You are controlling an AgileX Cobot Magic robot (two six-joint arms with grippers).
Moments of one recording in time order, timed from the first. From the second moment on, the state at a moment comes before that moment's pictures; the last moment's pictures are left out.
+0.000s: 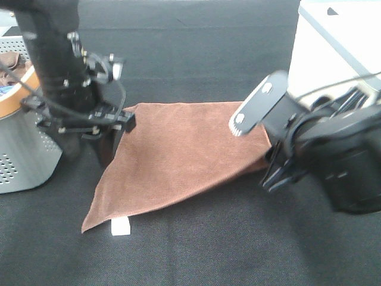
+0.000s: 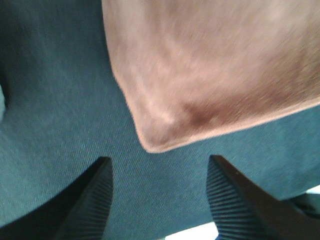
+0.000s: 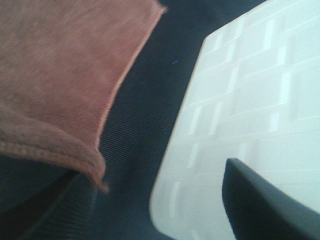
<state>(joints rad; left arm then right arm) -0.48 1.92 -1.45 -0.12 1.21 -0.11 0.90 1.56 -0.64 1.75 -0.95 -1.98</state>
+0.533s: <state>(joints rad) -0.48 1.92 -1.47 -0.13 1.21 -0.11 0.90 1.48 -0.64 1.75 -0.92 -2.05</state>
